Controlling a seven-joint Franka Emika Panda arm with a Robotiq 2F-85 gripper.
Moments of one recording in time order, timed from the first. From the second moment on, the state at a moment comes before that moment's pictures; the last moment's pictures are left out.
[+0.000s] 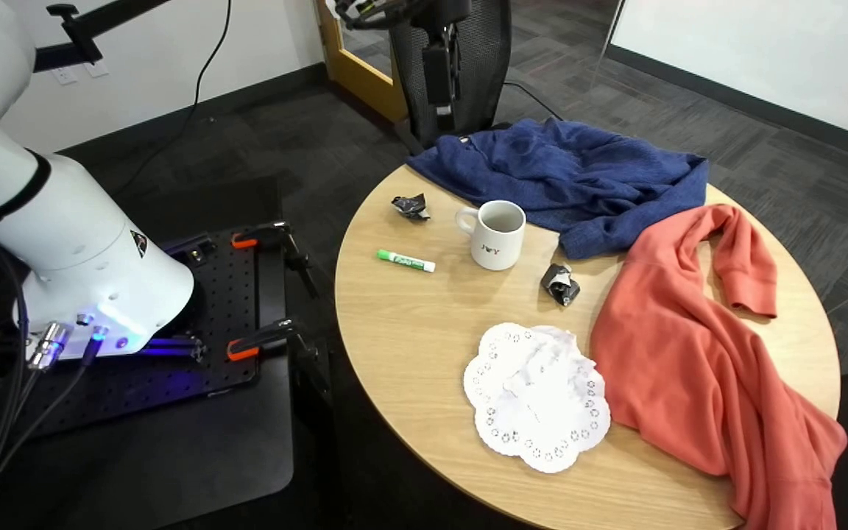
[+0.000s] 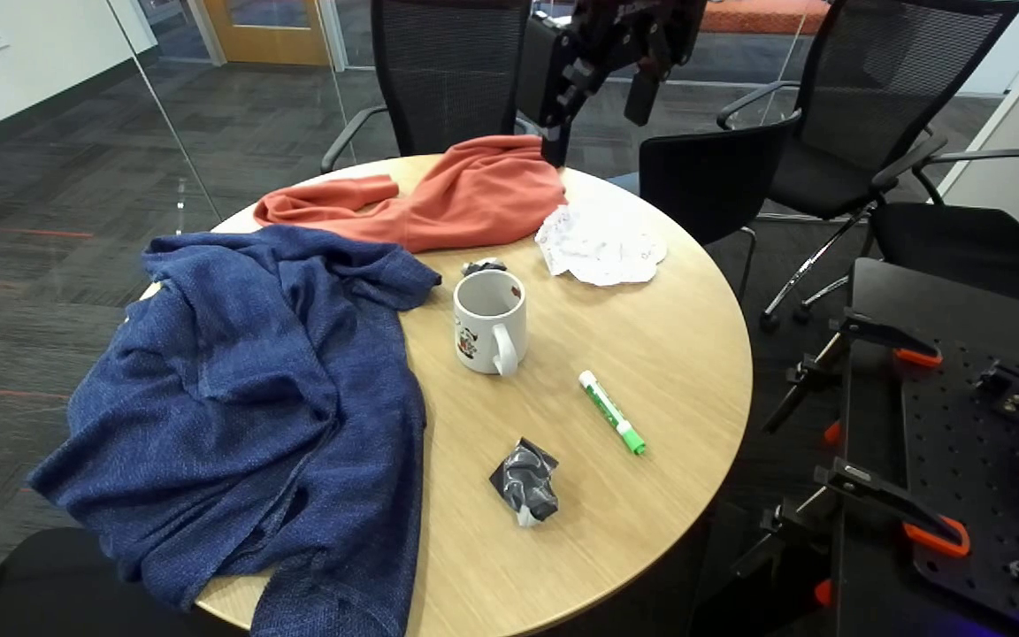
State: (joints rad) arm -0.07 -0.12 0.17 -2.44 -0.21 2.42 0.66
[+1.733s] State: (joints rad) arm 0.16 0.52 -0.14 -2.16 -0.16 2.67 0.78
